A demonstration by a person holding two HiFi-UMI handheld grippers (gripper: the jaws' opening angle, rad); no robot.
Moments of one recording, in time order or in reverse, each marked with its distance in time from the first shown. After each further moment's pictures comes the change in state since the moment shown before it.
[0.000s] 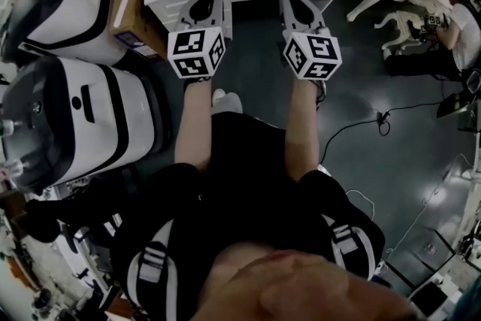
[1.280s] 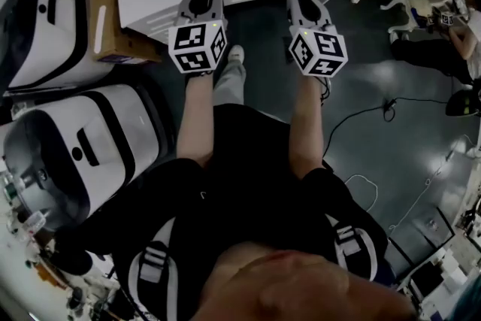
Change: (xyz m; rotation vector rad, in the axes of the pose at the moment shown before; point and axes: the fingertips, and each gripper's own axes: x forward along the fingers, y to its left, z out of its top) left arm 0.201 0.052 -0.072 -0.034 0.126 -0.041; right arm 0.144 -0.132 -0.080 0.079 0.128 -0.127
